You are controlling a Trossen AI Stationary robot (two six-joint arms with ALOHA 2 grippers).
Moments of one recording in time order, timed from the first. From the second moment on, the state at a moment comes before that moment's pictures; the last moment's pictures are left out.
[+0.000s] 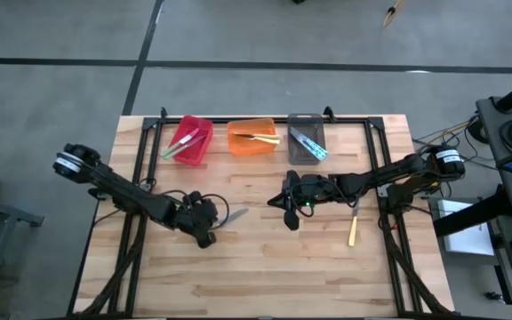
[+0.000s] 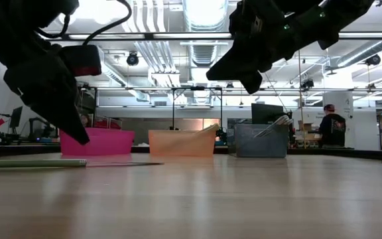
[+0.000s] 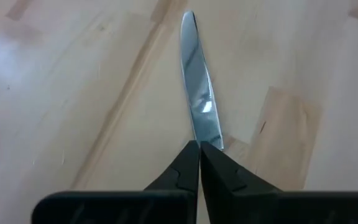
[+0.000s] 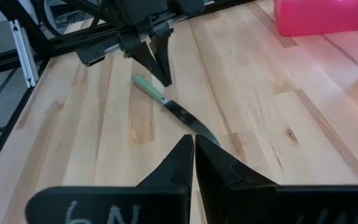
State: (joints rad) left arm -0.41 1.41 0.59 -0.26 -0.41 -0.74; right arm 0.08 1.51 0.76 0.32 0.03 0.29
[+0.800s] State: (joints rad) left arm -0.73 1.40 0.59 -0.10 -0.46 -0.84; right arm 0.15 1.51 0.76 0.33 0.03 0.20
